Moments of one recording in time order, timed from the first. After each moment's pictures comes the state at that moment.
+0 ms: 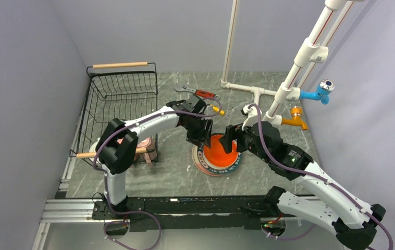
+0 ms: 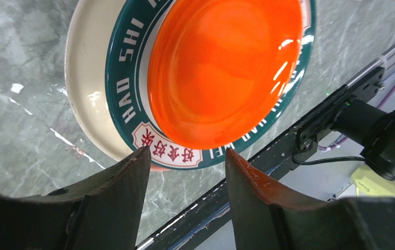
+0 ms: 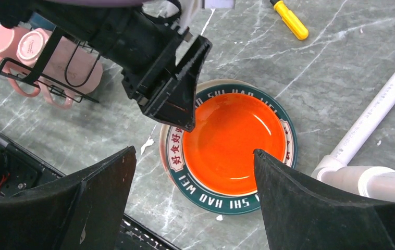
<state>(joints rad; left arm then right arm) -0.75 1.88 1.48 -0.70 0.39 -0.49 0.82 0.79 0.91 -0.57 0.23 0.36</state>
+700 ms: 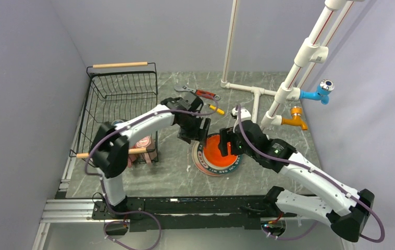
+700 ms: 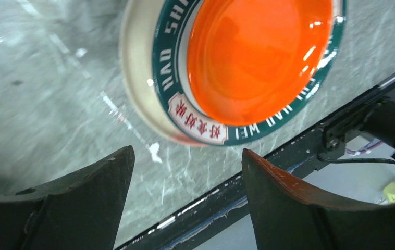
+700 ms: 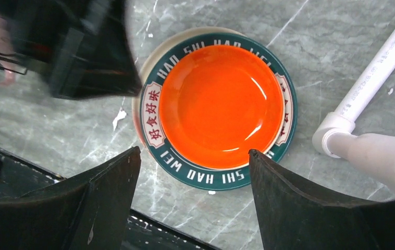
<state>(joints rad) -0.75 1.87 1.50 -0.80 0.28 -0.45 0.82 0.92 0.89 -0.66 0.25 0.45</state>
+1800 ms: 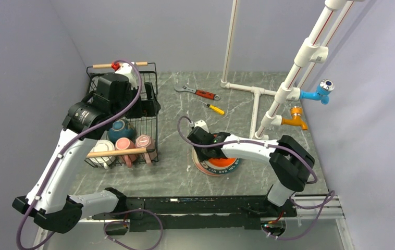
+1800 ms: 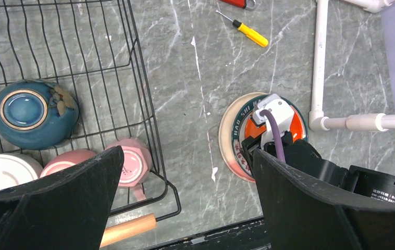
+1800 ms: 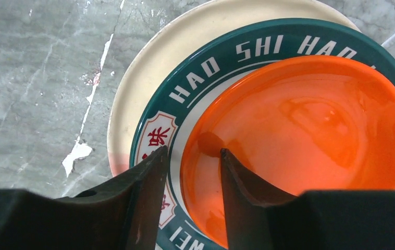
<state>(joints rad) -0.51 1.17 1.62 -1.04 -0.12 -0.46 0.96 1.63 0.99 -0.45 0.31 0.44</state>
